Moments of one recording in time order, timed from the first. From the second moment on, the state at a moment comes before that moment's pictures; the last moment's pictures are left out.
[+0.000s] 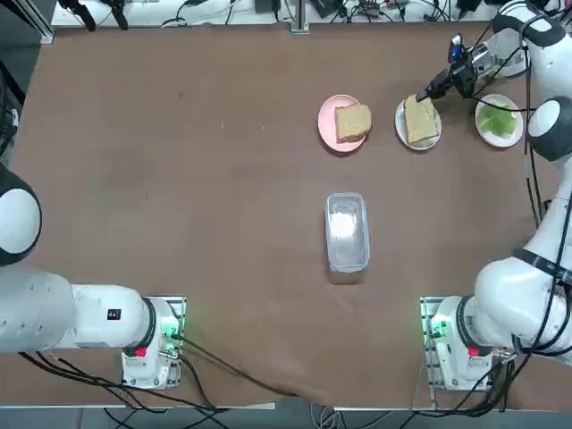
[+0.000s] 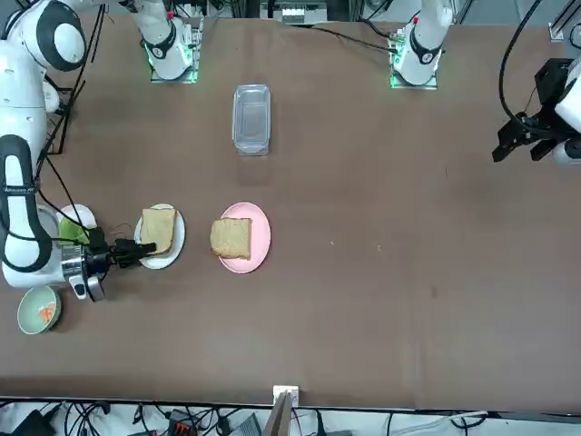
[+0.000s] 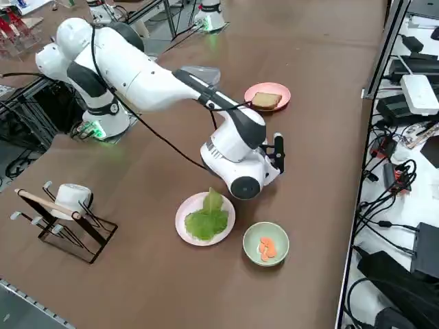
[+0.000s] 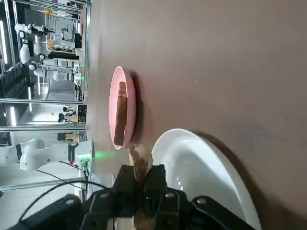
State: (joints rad) arm -0.48 1.10 0.30 -1.17 0.66 1.55 -0.81
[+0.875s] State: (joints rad) arm -0.50 1.09 0.31 -1.15 0.67 1.54 -0.81
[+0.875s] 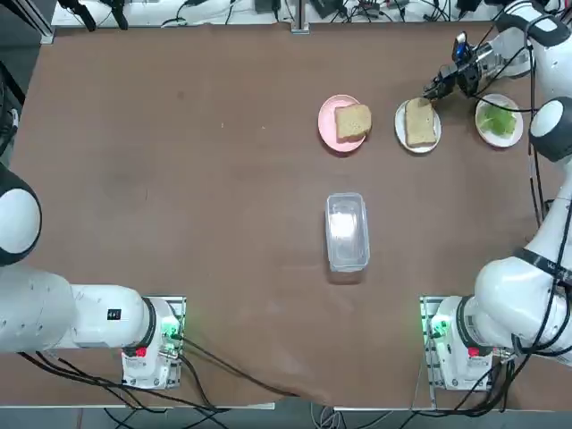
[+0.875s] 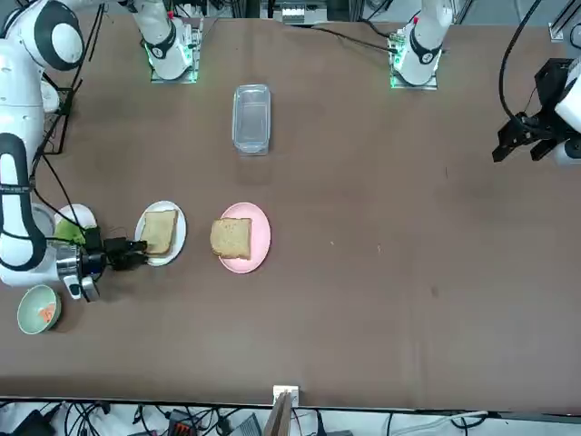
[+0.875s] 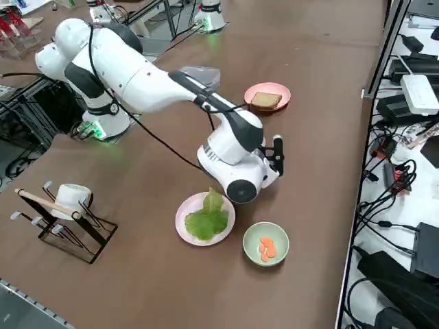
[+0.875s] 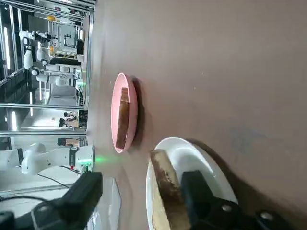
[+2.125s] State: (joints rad) arm -0.50 0.84 0.31 -1.06 0.51 1.54 -0.65
